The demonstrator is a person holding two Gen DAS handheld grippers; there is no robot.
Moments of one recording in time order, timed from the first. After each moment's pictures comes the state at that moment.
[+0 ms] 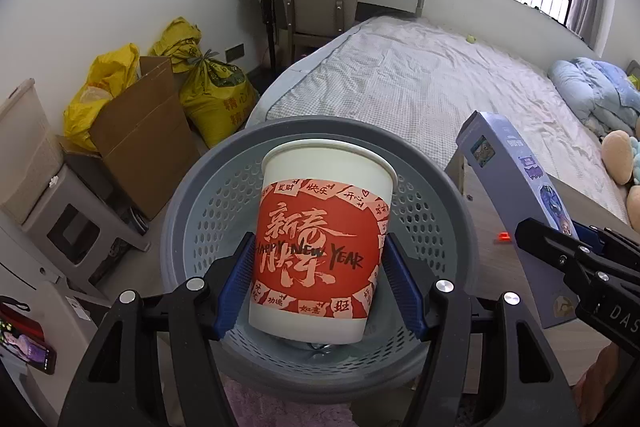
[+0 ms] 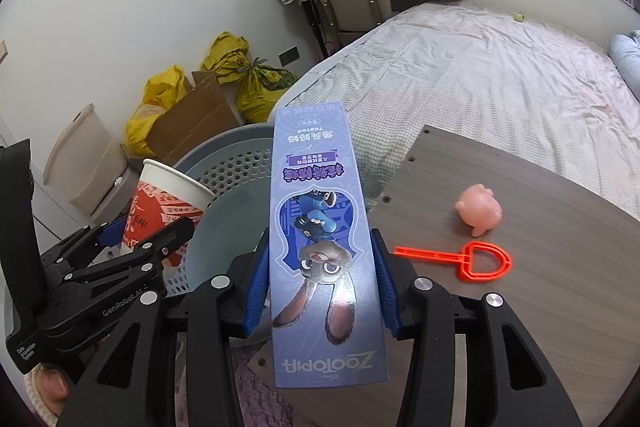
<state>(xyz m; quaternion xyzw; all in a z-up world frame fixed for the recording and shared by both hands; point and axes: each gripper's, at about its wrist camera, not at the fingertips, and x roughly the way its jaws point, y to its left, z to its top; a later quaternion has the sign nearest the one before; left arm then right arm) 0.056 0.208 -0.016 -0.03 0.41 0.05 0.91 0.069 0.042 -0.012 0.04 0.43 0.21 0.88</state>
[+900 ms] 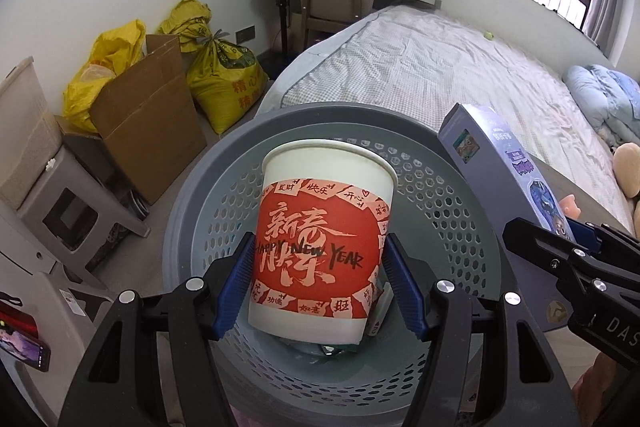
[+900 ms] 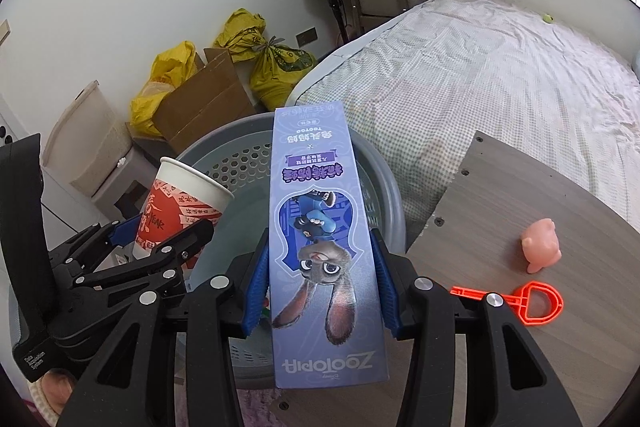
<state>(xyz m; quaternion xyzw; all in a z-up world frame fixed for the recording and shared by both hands) 0.079 0.235 -0.038 -0.06 0.43 0.06 0.90 0.102 0.088 -0.028 0.01 0.45 0.24 0.86</state>
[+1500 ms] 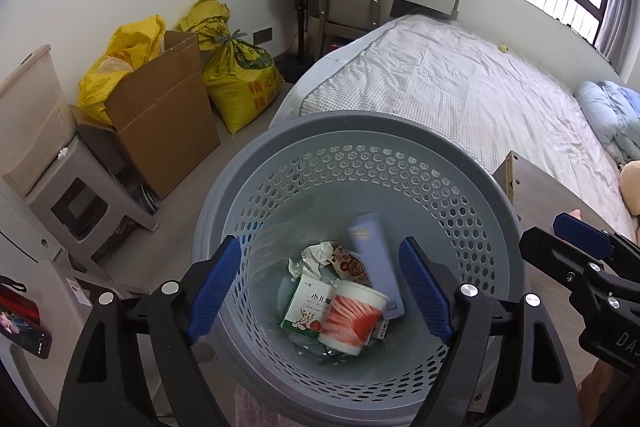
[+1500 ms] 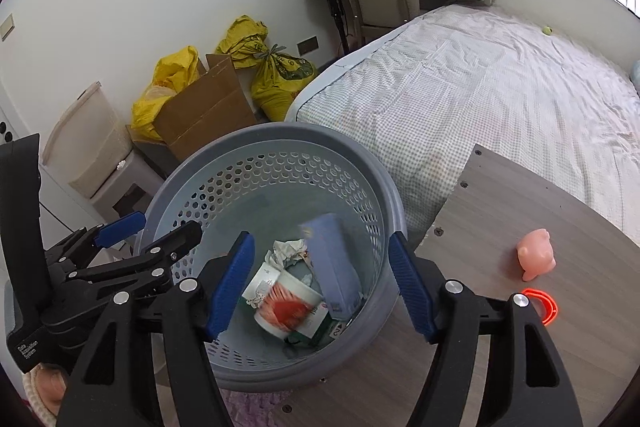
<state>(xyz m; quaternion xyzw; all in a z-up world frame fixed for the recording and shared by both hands) 0.072 0.249 -0.032 -0.07 0.43 0.09 0.90 0.096 0.089 -0.021 0.01 0.43 0.23 0.87</state>
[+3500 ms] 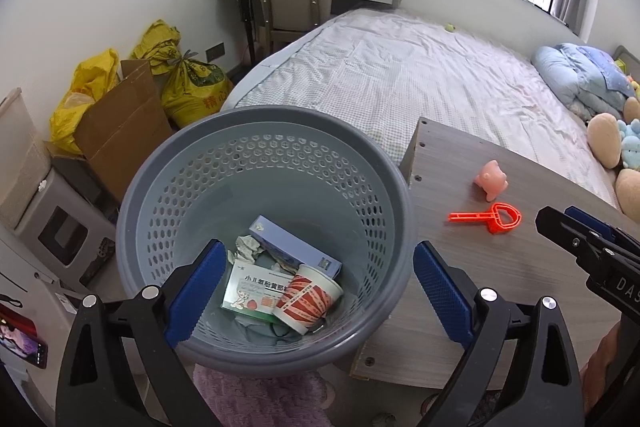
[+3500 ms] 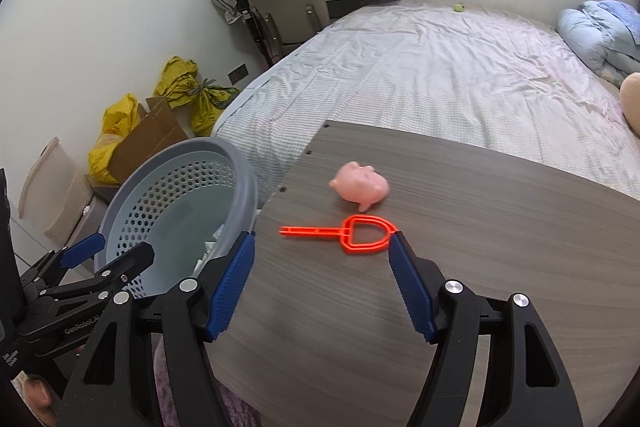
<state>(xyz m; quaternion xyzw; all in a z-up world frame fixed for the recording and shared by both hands) 0.046 0.151 -0.017 -0.02 0.42 0.02 0.91 0.046 -0.044 -0.017 0.07 0.42 0.12 0.90</state>
